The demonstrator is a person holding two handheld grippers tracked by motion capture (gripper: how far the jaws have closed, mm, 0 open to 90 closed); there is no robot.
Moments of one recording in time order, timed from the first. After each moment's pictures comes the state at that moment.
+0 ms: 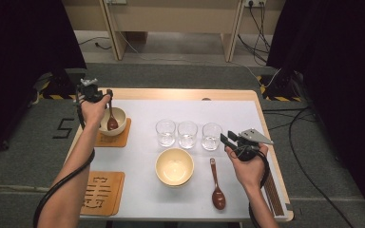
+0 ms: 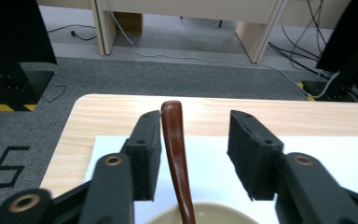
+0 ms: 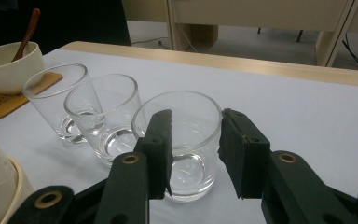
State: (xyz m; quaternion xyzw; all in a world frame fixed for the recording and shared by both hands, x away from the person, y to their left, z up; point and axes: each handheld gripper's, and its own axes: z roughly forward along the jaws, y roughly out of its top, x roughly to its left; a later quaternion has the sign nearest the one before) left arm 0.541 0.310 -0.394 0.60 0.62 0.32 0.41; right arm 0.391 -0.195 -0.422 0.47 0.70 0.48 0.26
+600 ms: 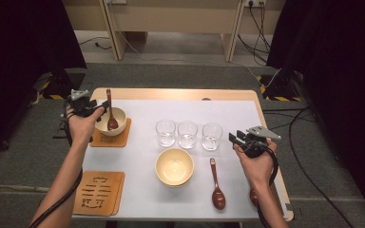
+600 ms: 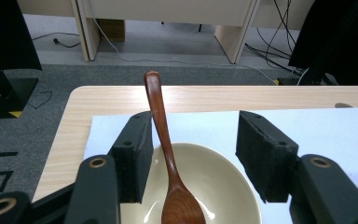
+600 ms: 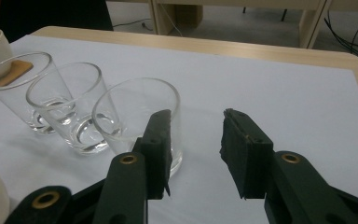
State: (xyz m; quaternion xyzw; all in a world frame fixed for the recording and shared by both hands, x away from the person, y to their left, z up) left arm 0.479 0.315 -0.383 0.61 0.59 0.31 0.43; right arm 0.396 -0.217 -0.413 0.50 0.70 0.44 0.25
